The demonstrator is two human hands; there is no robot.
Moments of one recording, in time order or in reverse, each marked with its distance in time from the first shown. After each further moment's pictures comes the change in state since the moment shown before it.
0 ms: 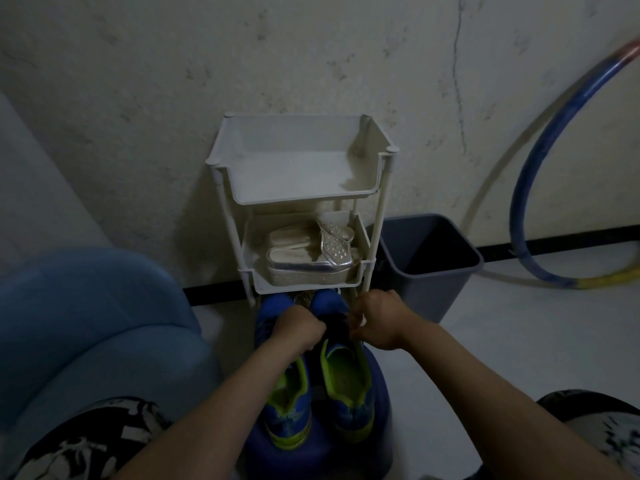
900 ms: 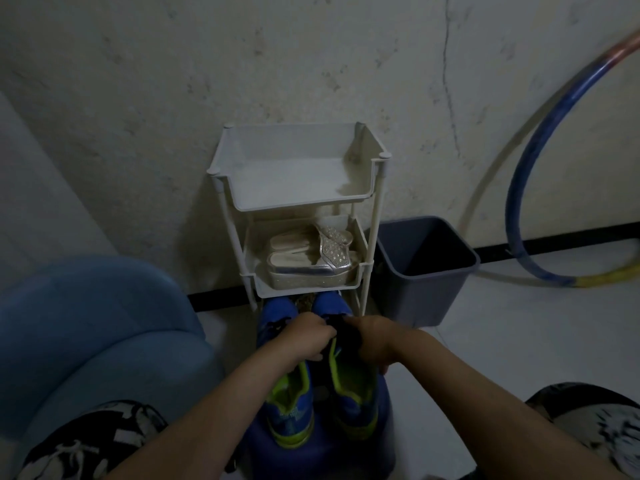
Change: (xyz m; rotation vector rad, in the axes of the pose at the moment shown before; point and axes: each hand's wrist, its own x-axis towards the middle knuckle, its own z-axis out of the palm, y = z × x) left_hand -0.027 0.003 -0.004 -0.075 -0.199 0.139; right_hand -0.016 -0.018 0.005 0.176 -0.342 0.154
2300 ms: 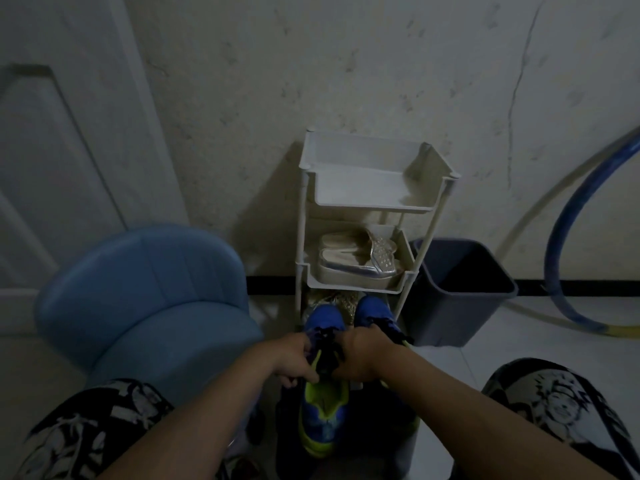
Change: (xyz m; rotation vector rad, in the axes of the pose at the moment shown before) left_hand -0.042 -0.112 -0.064 0.225 -0.199 -0.019; right_hand 0.022 -0.096 0.051 -0.493 0.061 -0.180
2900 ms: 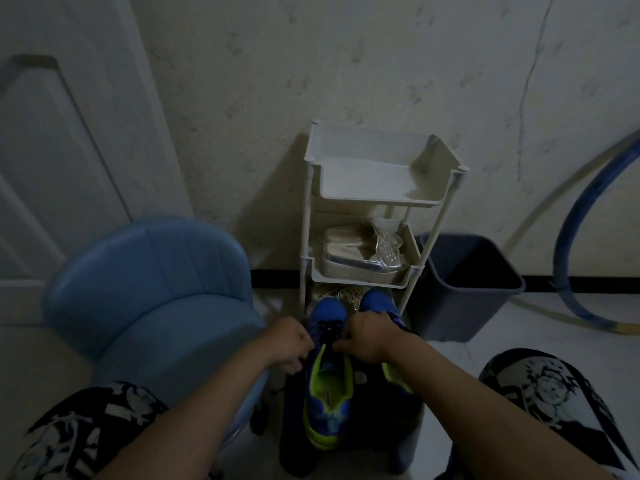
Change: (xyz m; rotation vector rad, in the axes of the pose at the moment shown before) left_hand -0.010 -0.007 -0.005 -0.191 0.203 0.017; right_hand 0.006 0.010 -0.007 0.143 0.081 0.083
